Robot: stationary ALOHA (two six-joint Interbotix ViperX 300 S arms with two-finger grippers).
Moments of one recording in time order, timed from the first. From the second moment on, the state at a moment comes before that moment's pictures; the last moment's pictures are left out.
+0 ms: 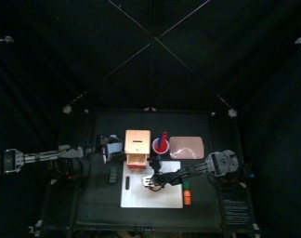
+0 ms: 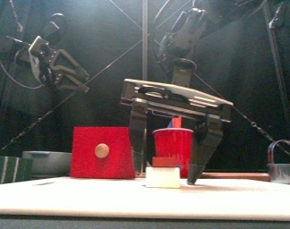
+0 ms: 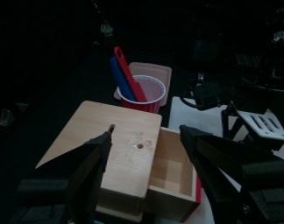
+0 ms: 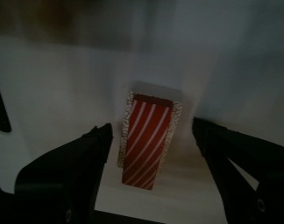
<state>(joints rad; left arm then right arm) 0.33 -0.68 1.16 0.29 -0.28 -0.29 0.15 0.37 0.18 -0.12 0.78 1.72</state>
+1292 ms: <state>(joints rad) 0.42 -0.68 1.21 0.16 -0.28 -0.28 -0.13 0.39 -0.21 -0.02 1.03 0.16</state>
